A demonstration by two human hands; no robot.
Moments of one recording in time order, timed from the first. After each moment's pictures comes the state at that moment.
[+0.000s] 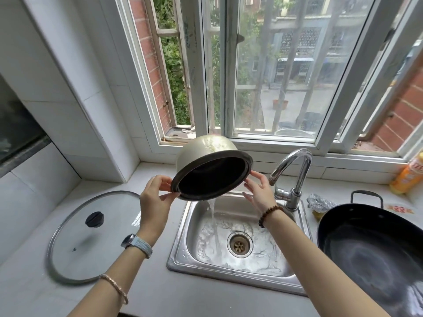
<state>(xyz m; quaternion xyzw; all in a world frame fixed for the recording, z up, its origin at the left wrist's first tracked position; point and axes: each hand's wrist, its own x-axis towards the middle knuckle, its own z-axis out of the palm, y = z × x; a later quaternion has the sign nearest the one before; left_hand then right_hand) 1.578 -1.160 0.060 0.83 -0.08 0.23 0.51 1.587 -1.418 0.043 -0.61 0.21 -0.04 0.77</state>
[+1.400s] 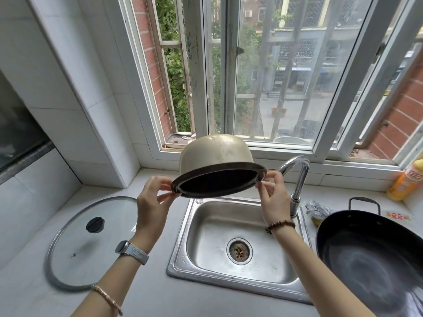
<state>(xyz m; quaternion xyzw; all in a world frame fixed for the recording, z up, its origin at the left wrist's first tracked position) 1.563 -1.160 0.089 0.79 -0.13 0.26 0.53 1.549 -1.427 0.072 -0.80 0.11 -0.29 0.52</state>
